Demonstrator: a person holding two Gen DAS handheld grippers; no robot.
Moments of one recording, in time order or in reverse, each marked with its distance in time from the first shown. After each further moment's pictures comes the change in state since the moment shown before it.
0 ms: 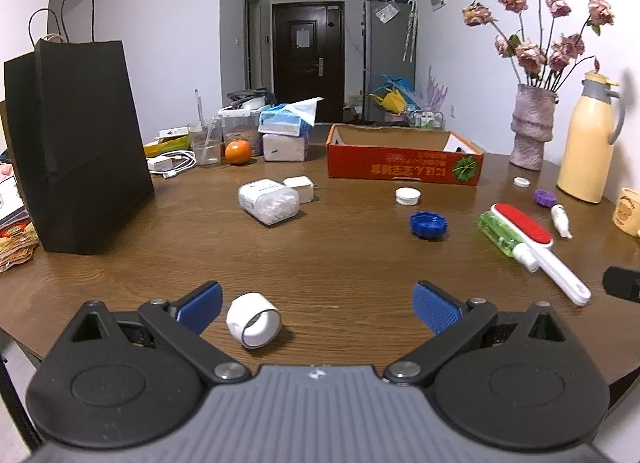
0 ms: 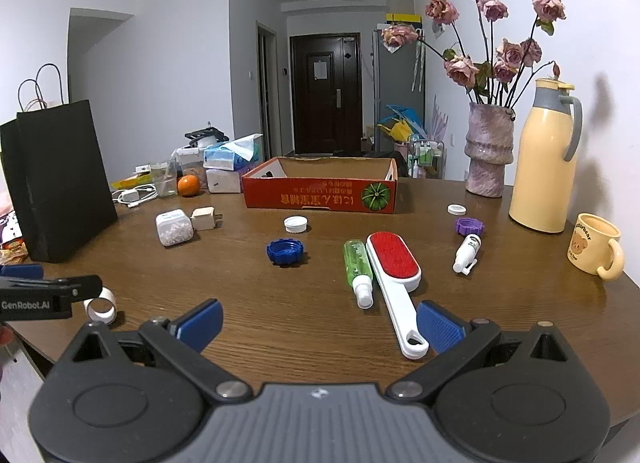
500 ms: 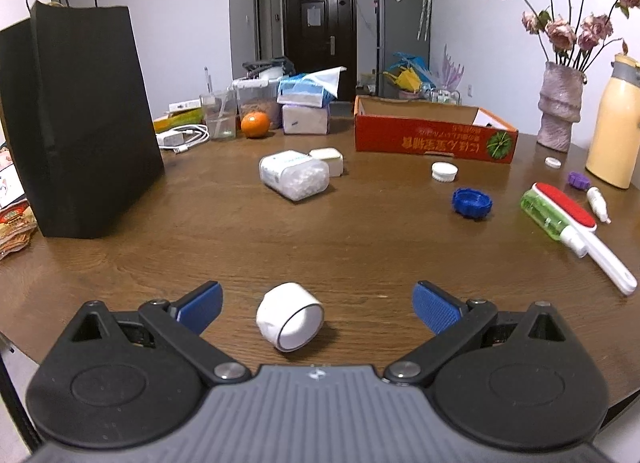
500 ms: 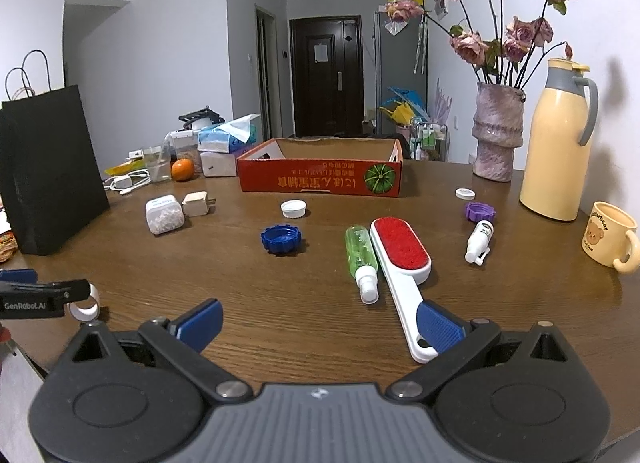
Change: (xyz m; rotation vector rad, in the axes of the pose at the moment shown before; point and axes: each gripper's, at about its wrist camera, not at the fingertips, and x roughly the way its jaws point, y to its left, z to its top) left arm 0.051 0.029 -0.007 -0.001 0.068 0.030; right arm 0.042 -0.002 0.001 0.002 0.057 0.002
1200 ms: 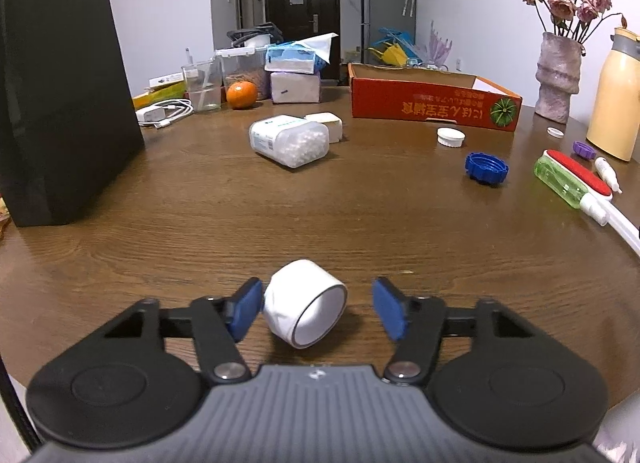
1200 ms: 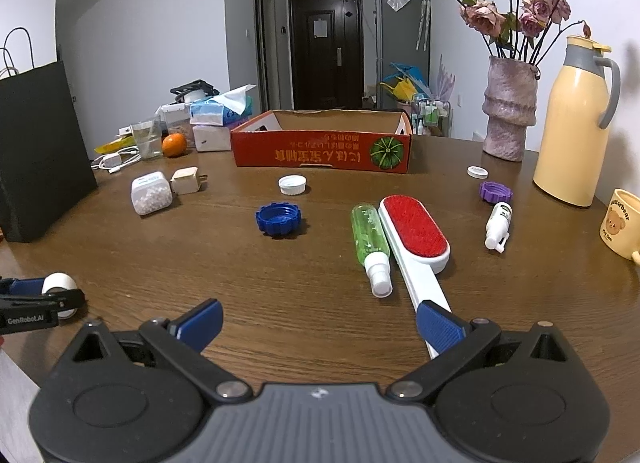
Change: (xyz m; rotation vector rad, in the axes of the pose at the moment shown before) left arm 0.042 0.017 -0.012 0.029 0.064 -0.051; right arm 0.045 0.004 0.003 -0.006 0.078 -0.007
